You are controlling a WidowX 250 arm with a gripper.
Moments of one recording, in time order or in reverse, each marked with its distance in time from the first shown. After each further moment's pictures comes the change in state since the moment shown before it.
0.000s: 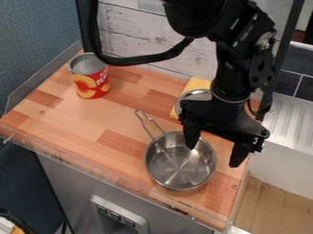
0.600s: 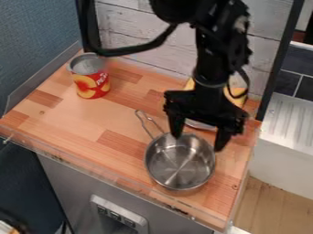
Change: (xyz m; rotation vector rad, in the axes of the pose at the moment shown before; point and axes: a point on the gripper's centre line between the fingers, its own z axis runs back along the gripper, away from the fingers) arm 0.014 0.036 -0.004 0.002 0.036 0.120
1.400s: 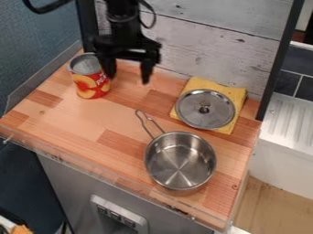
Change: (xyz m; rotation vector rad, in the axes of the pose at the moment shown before) arm 0.066 0.143 0.013 0.008 -0.092 0.130
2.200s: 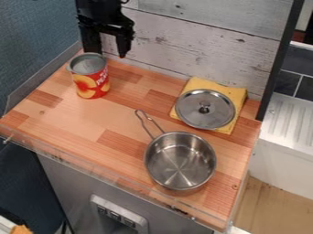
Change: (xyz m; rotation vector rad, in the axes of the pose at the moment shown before) arm 0.057 0.049 -0.015 0.016 -0.037 -0.146
